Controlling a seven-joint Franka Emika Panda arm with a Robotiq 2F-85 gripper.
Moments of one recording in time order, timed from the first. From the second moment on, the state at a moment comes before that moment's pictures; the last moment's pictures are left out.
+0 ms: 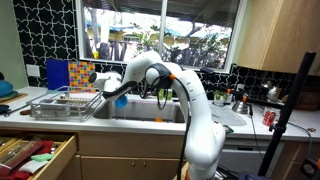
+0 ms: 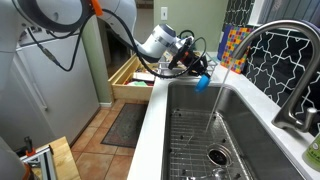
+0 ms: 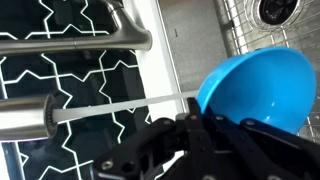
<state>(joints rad) 0.04 0.50 0.05 -1.53 -1.17 1.99 0.34</state>
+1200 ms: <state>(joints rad) -0.02 0.43 0.07 -1.51 -0.19 1.96 -0.23</state>
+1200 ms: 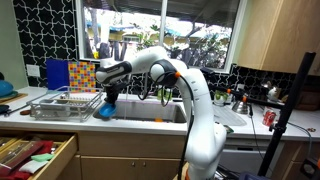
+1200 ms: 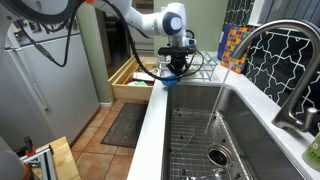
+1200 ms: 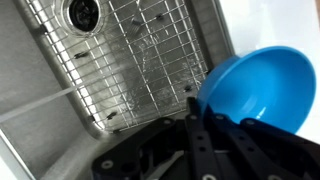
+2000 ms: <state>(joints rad) -0.08 0.42 0.05 -1.56 -0.04 1.86 -0.44</state>
